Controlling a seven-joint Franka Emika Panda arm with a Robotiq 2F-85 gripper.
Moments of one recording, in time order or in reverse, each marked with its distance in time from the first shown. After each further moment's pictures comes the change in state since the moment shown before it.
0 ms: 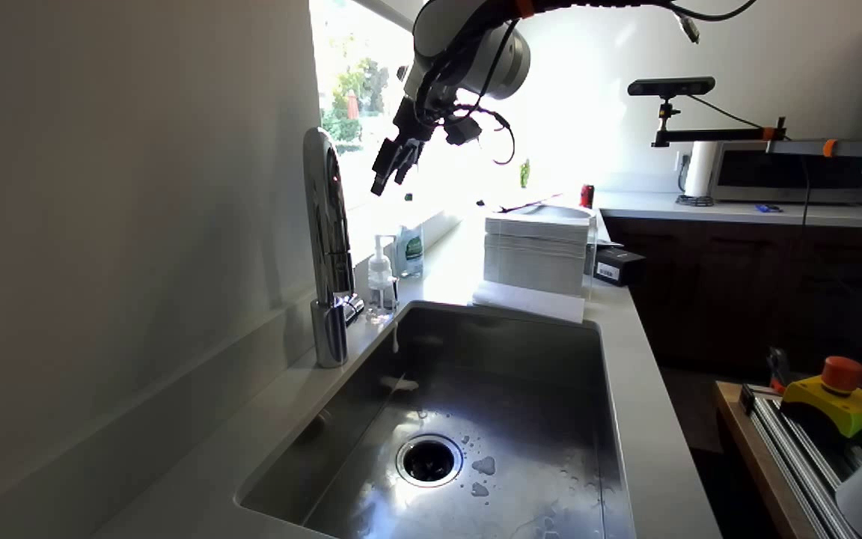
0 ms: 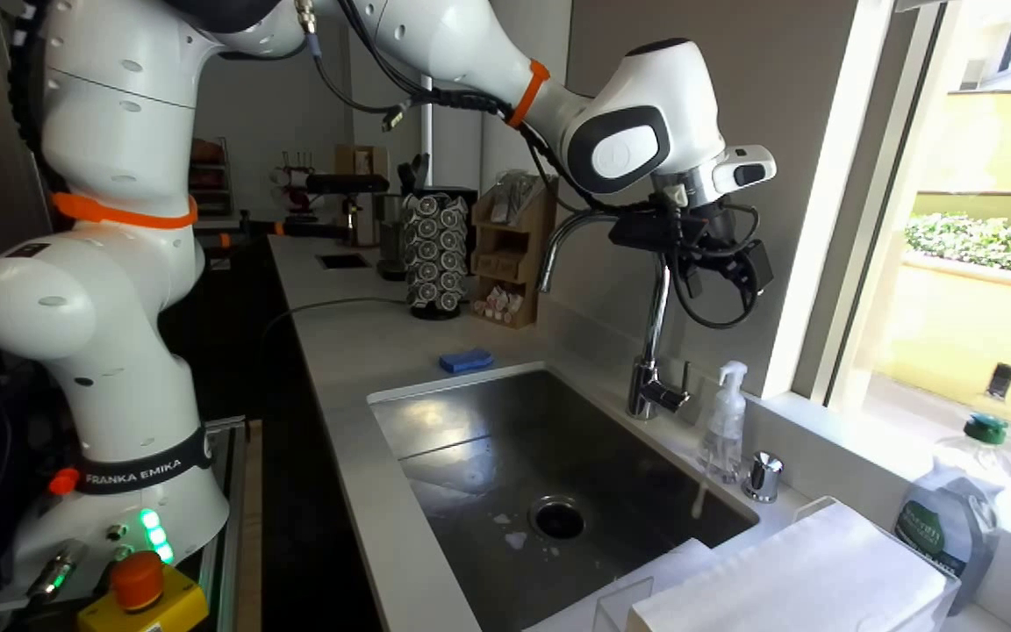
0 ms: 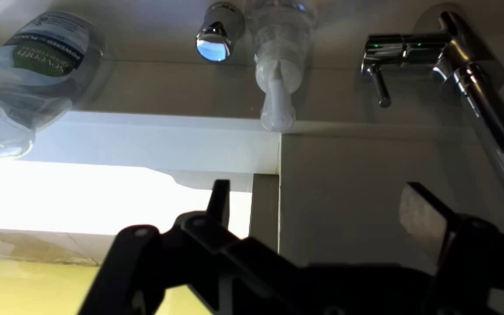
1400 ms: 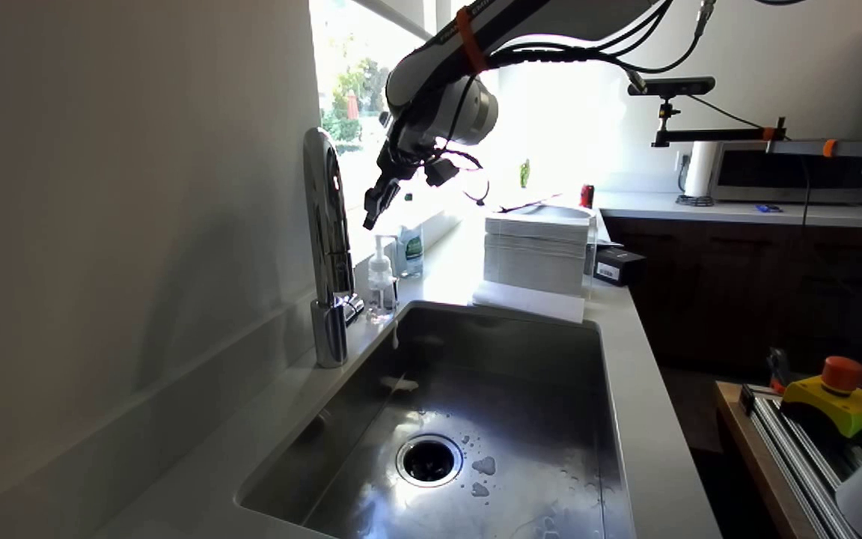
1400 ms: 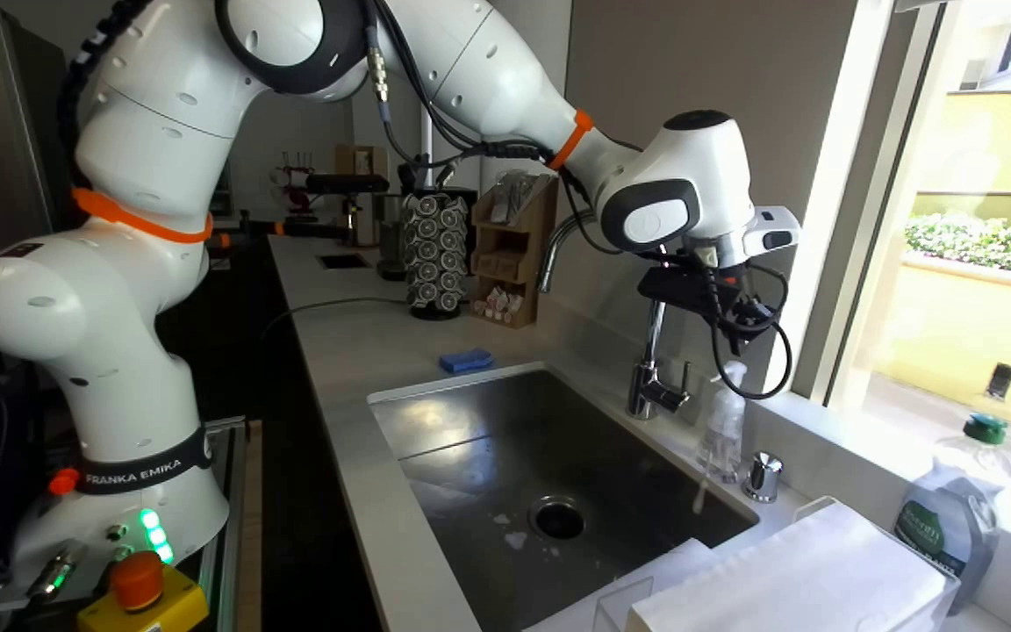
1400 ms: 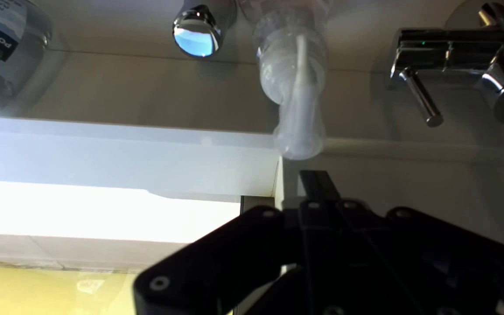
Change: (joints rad) arm -0.058 0.221 0.066 0.157 0.099 0.040 -0.141
